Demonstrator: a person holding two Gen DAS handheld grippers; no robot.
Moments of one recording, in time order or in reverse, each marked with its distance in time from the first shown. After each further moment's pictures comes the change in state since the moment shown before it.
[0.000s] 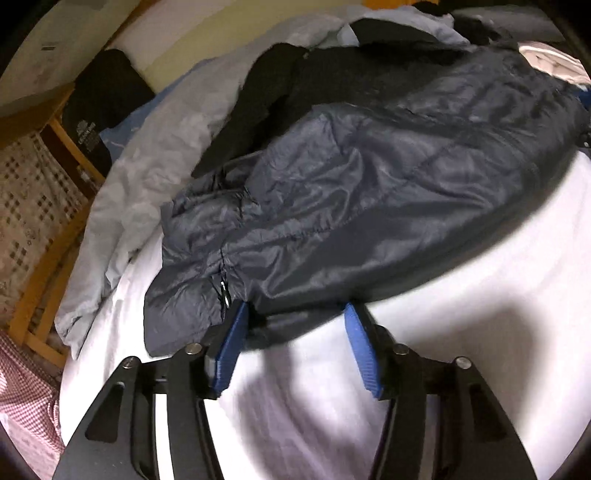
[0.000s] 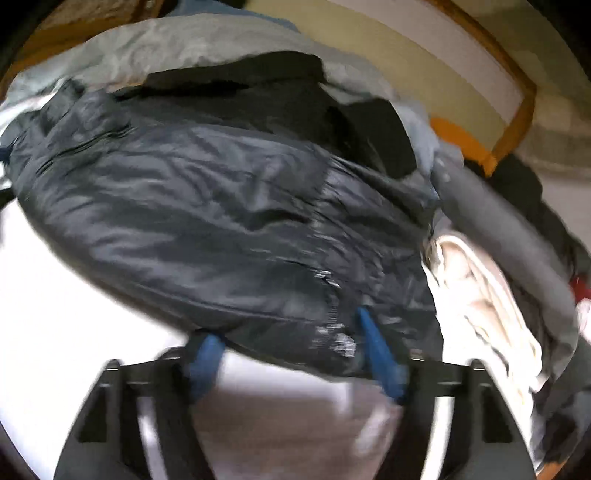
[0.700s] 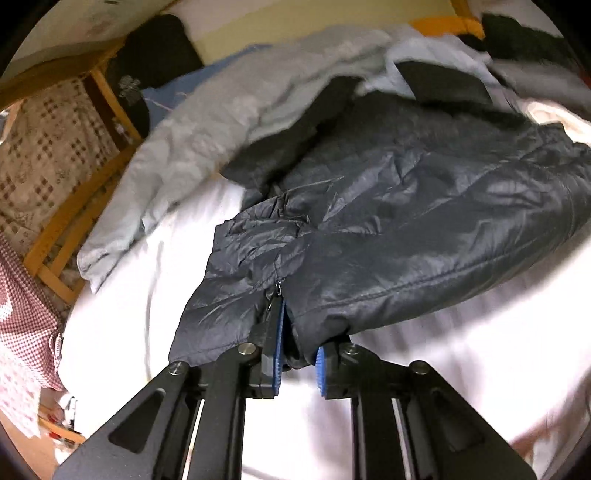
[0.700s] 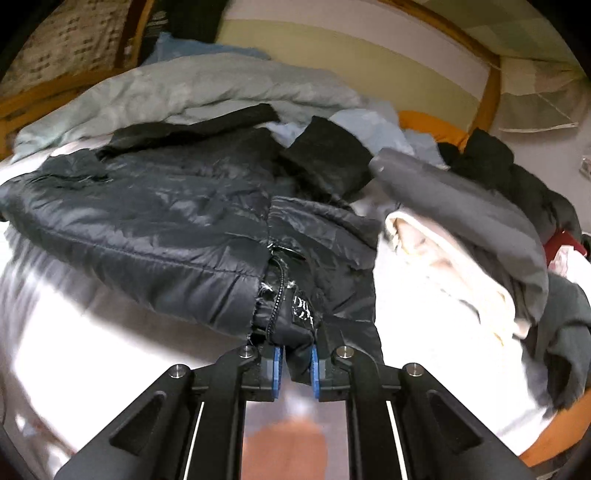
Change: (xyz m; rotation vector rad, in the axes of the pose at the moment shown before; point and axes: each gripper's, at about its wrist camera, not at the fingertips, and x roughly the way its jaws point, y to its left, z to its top) left arm -0.108 0.043 -0.036 -0.156 0.095 -0.008; right arm -0.101 -0.034 -0.040 0.126 -0.050 0.087
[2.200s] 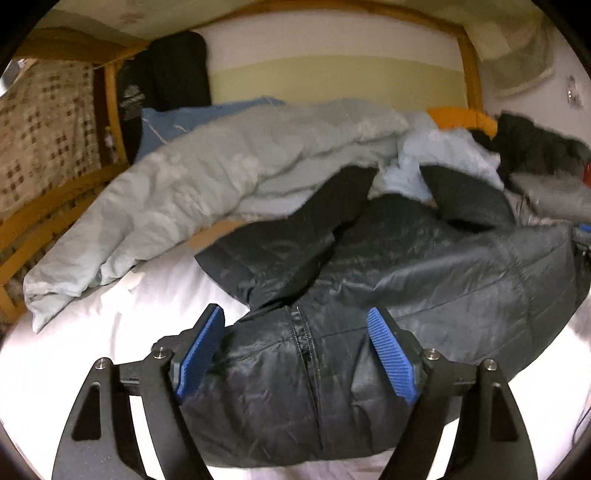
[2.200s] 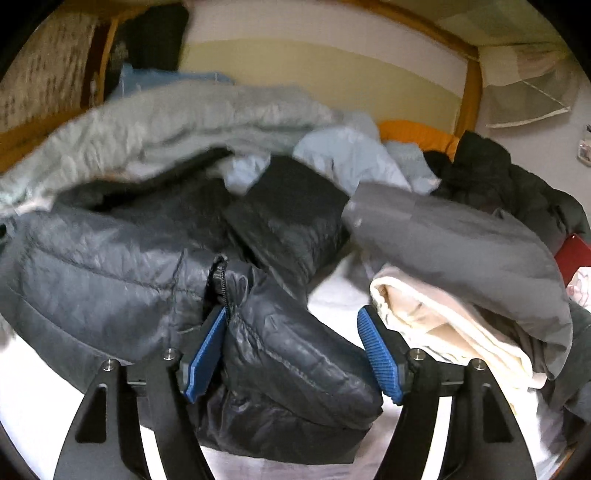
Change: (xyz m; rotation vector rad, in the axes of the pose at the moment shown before) left arm 0.053 0.064 0.082 -0.225 -0.315 -0.177; right arm 0.064 -0.060 0.085 0.134 -0.150 -0.026
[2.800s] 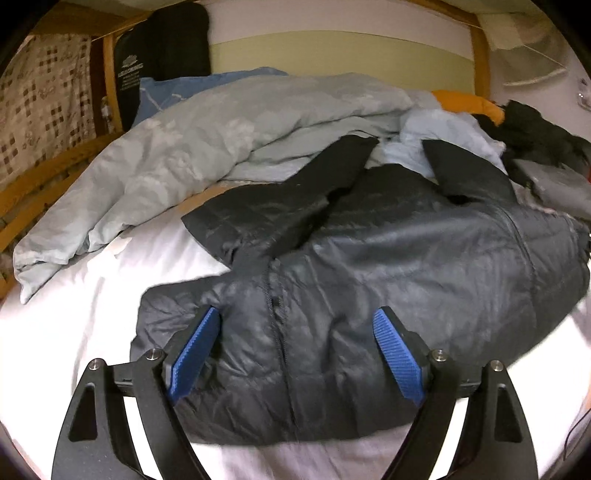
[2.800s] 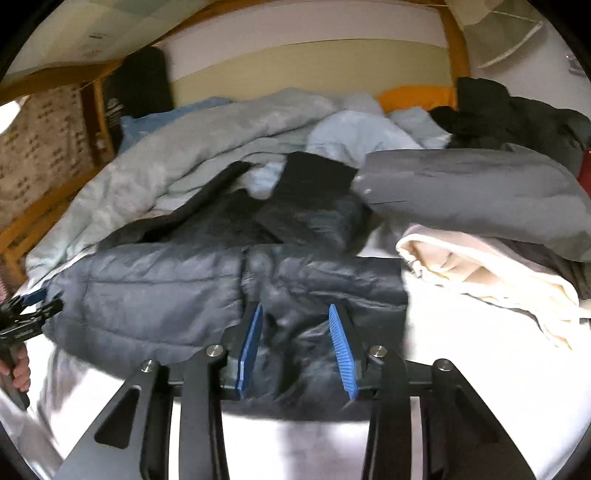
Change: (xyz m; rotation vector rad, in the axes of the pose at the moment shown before) left arm 0.034 -0.008 -0.014 -0.033 0.122 0.003; right arm -0.004 -0.019 -0.018 0.249 0.033 0.170
